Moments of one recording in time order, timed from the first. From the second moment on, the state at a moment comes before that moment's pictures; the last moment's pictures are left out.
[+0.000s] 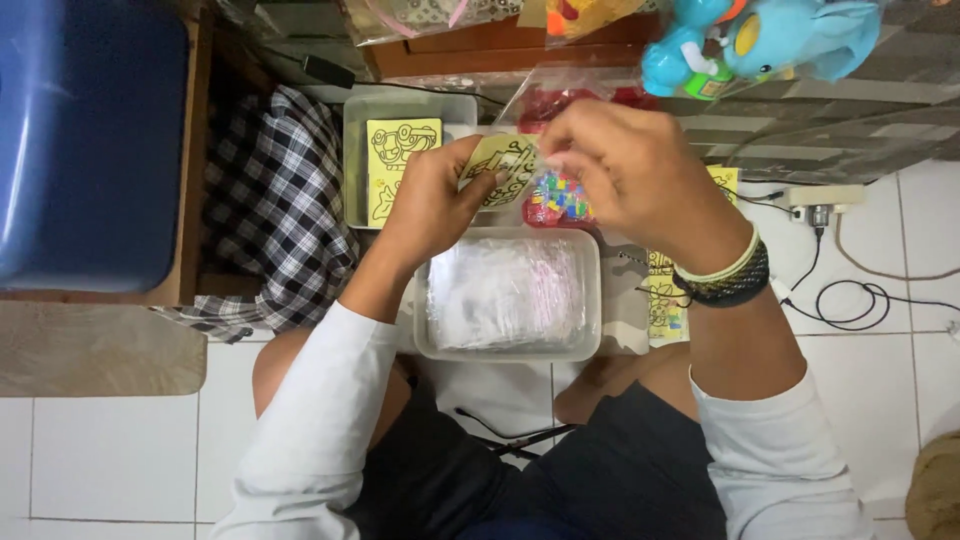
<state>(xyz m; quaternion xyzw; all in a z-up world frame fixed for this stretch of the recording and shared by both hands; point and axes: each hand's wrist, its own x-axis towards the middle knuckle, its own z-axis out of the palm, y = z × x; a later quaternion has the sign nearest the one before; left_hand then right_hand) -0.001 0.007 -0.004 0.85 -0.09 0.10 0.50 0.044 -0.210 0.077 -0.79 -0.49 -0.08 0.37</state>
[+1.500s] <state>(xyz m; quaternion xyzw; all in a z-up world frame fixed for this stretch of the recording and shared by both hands) 0.003 0.012 -0.008 0.70 -0.08 0.08 0.71 0.071 -0.227 0.044 -0.72 -0.34 -0.06 0.60</state>
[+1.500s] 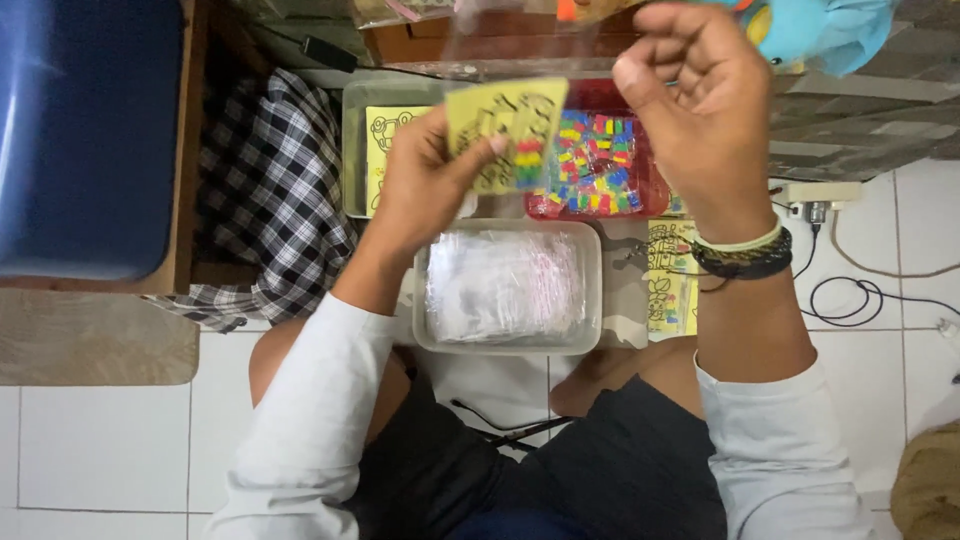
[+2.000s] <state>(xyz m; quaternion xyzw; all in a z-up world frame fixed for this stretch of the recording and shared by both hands) -0.001 0.051 -0.004 0.70 -0.05 0.26 0.66 0.133 -0.166 -0.088 -0.91 -0.29 -0.01 0.30</state>
